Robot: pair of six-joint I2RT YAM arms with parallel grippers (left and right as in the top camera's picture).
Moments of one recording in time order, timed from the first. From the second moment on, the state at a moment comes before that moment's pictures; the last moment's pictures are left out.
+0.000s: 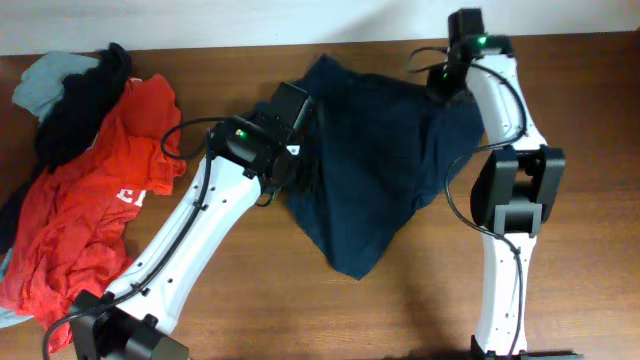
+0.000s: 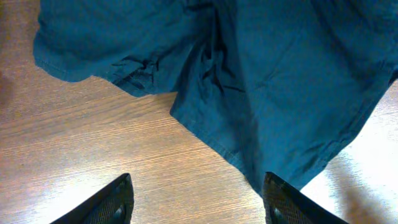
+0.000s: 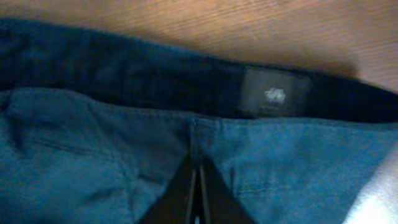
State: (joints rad) left arm -0.53 1.69 1.62 -1.17 -0.06 -0.34; right arm -0.01 2.51 2.38 -1.12 0.01 0.24
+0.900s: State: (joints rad) left arm -0.66 1.69 1.41 -0.95 0.28 -0.10; right arm -0.26 2.51 2.72 -1.41 -0.29 0.30
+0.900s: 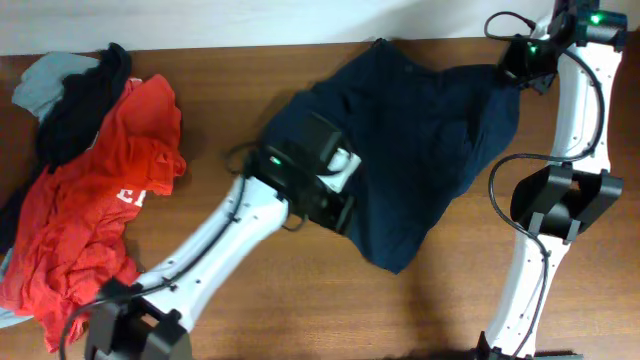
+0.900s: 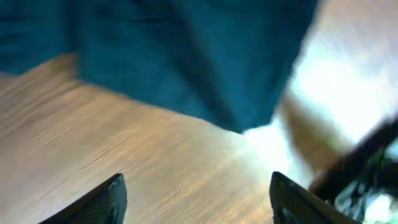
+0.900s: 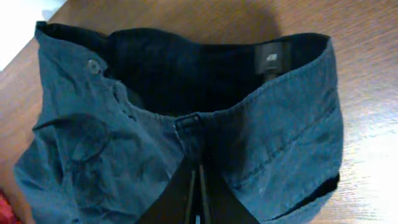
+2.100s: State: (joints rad) left arm -0.99 1.99 1.39 -0.51 0.07 0.18; right arm -0.30 2.51 2.72 -1.42 -0.32 0.28
